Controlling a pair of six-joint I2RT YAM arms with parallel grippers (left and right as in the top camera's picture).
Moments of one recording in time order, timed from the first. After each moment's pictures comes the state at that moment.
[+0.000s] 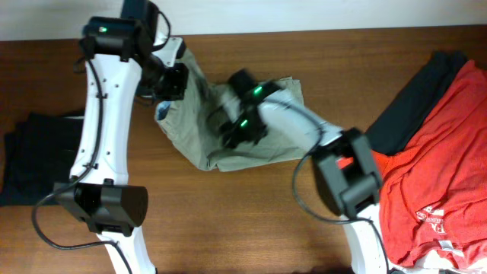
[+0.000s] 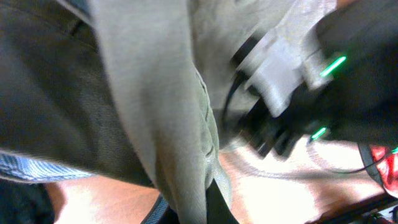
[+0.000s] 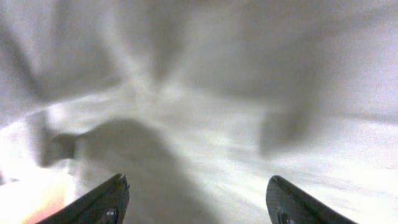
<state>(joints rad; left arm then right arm) -0.15 2.06 2.34 -1.63 0.23 0.00 0.49 2.26 1.83 -0.97 -0.34 0.07</state>
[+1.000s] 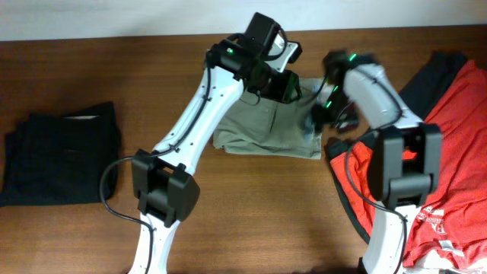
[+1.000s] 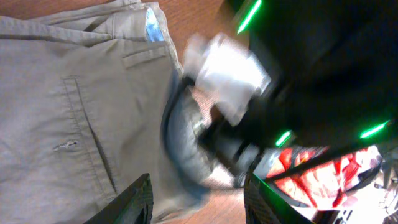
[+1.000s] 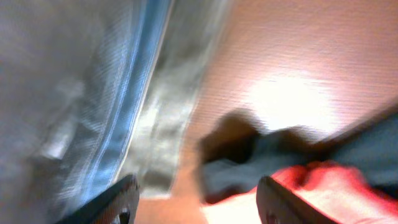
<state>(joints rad) -0.53 2.27 2.33 -1.10 0.48 -0.14 0.06 2.17 1.88 -1.33 -0.03 0.02</state>
